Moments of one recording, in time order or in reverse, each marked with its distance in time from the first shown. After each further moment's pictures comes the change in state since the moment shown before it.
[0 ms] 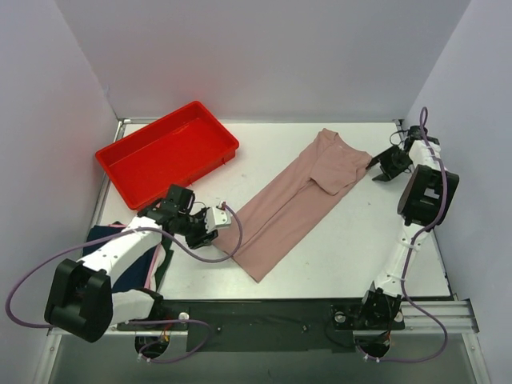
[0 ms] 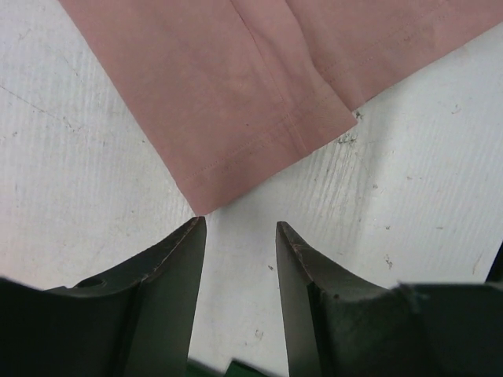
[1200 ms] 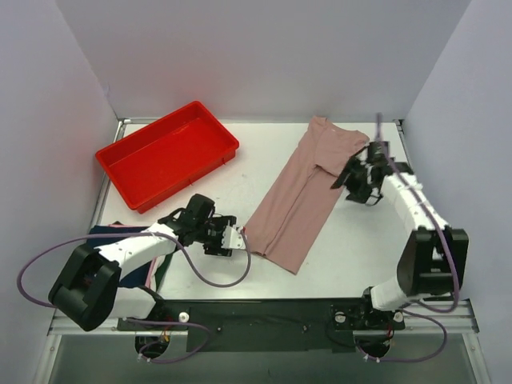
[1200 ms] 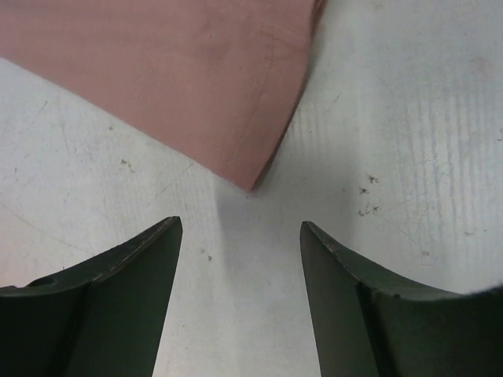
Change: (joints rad) left arm -0.183 0.065 -0.110 0.330 -0.022 0.209; right arm 0.260 -0.722 -0.662 0.168 0.133 -0.011
